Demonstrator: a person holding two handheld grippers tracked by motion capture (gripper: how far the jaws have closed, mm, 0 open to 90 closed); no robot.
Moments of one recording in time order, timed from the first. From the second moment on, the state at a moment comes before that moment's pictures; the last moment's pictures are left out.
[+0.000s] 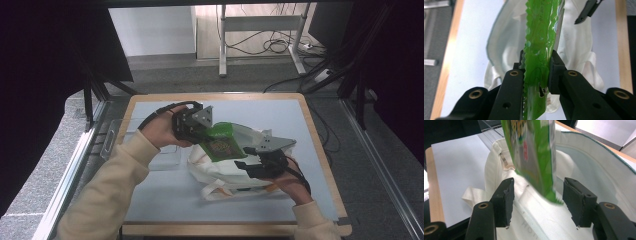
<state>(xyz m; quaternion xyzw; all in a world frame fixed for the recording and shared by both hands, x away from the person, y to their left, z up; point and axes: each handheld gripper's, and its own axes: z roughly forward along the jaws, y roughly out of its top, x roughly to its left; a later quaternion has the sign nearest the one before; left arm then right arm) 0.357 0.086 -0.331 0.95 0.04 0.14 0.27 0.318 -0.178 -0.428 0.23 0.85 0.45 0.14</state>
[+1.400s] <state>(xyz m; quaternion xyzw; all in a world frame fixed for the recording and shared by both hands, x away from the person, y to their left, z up) 0.364 0.176 -0.309 0.94 0.11 0.17 0.29 0.320 -0.178 -0.436 0.24 0.85 0.44 0.14</state>
